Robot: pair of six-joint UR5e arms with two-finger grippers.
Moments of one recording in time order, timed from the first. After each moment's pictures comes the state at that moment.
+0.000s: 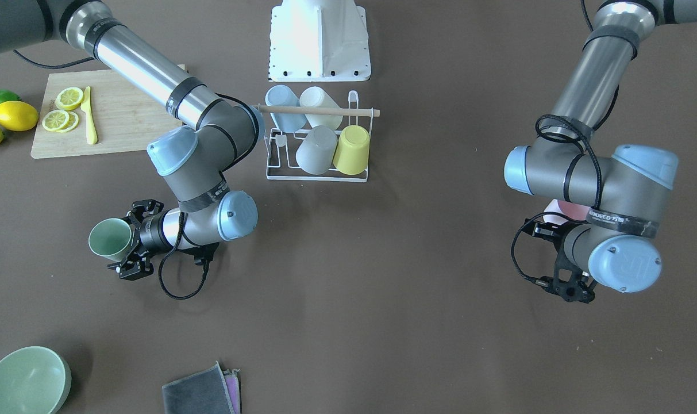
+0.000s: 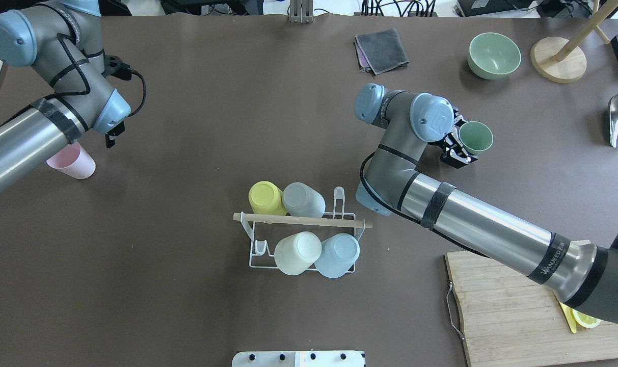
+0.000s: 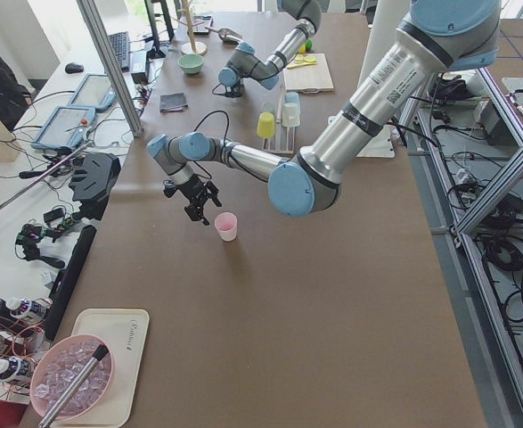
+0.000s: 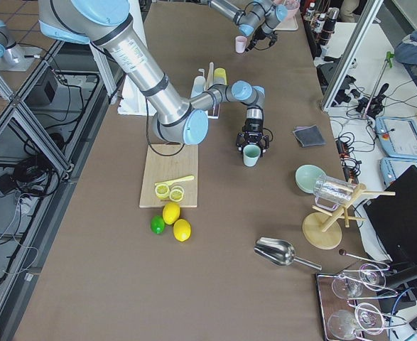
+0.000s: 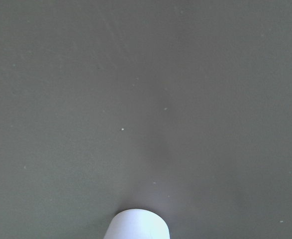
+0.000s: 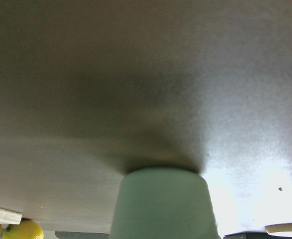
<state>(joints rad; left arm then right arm) -0.99 -2.29 -1.08 -1.13 -2.24 0.05 0.66 -0.74 1.11 -2.18 1.43 -0.66</state>
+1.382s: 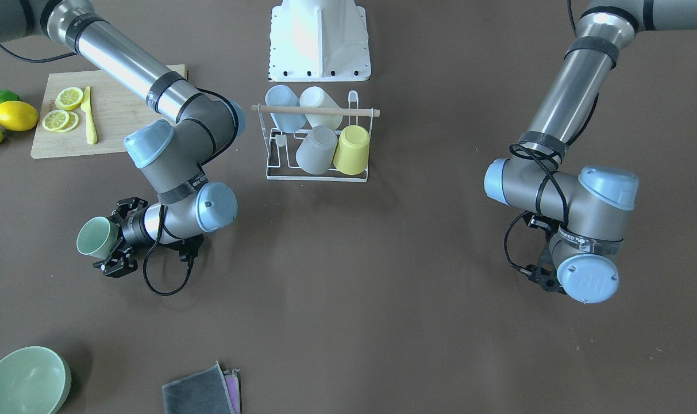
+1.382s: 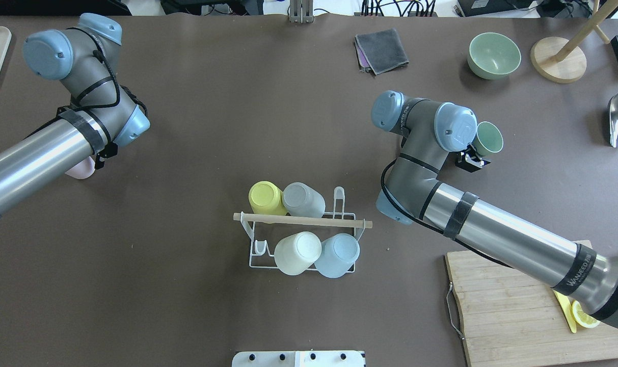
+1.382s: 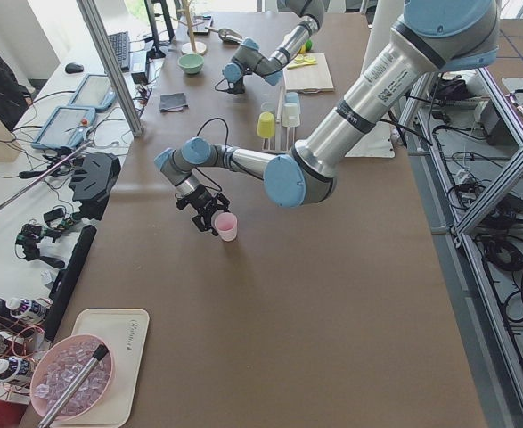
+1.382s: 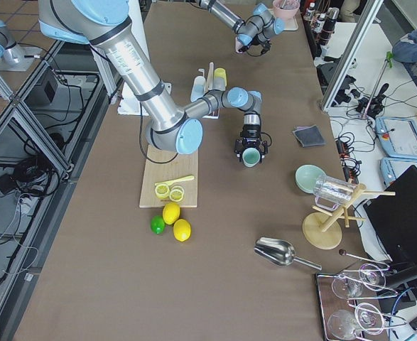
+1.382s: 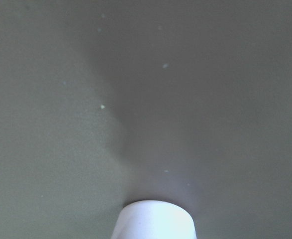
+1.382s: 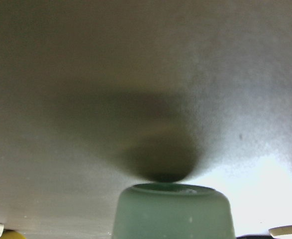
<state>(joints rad) -0.94 -2.35 -0.94 -1.00 -2.15 0.23 0.67 -0.83 1.20 -2.14 1.42 -0.65</state>
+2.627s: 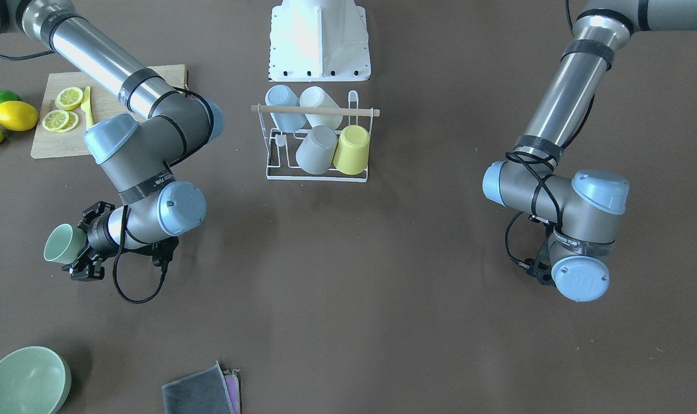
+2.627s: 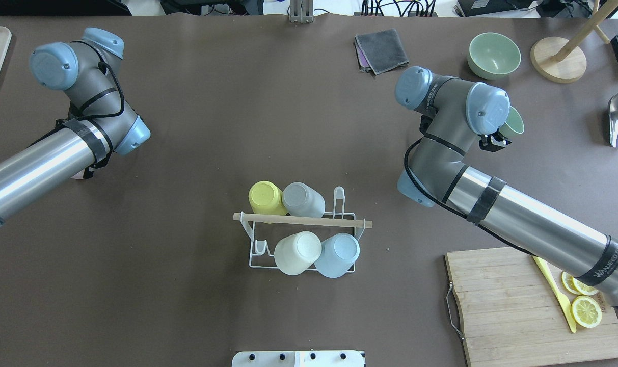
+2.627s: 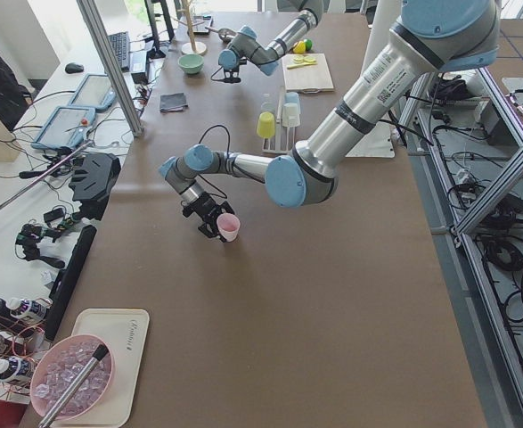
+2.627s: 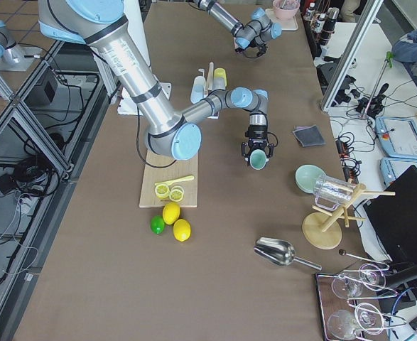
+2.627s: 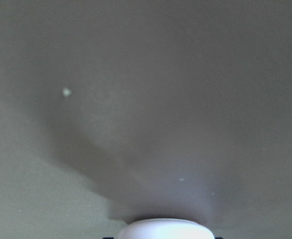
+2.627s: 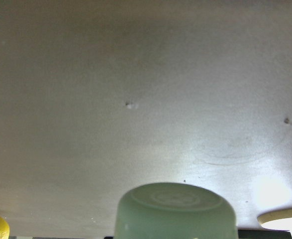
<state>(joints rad) -0.92 -2.34 -0.91 -0.98 -2.13 0.29 0.75 -0.89 1.31 -2.13 1.42 -0.78</state>
